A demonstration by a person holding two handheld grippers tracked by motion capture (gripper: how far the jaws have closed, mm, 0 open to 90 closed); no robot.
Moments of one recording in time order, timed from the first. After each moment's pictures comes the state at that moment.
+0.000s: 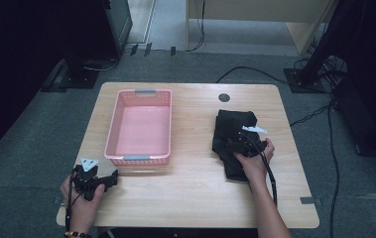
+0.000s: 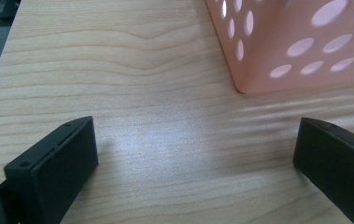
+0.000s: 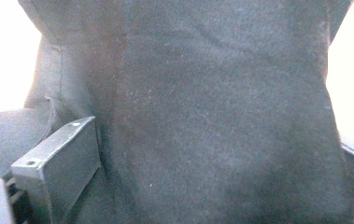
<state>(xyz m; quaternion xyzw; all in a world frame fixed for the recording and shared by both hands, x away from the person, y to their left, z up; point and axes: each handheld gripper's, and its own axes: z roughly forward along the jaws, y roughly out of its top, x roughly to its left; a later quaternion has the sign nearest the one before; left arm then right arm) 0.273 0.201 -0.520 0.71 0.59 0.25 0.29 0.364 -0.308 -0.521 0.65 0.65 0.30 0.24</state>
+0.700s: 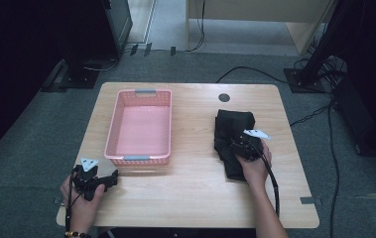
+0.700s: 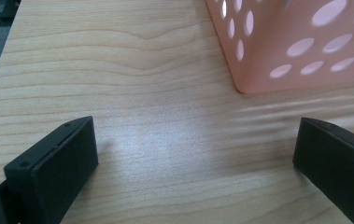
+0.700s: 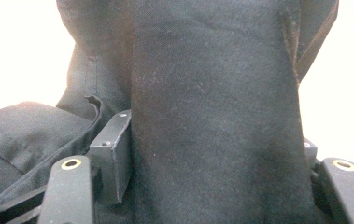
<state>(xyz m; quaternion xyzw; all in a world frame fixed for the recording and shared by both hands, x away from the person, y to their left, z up) 0.273 0.201 -0.520 0.71 0.59 0.25 0.29 0.350 -0.310 -0.523 0.63 0.65 0.35 0.25</state>
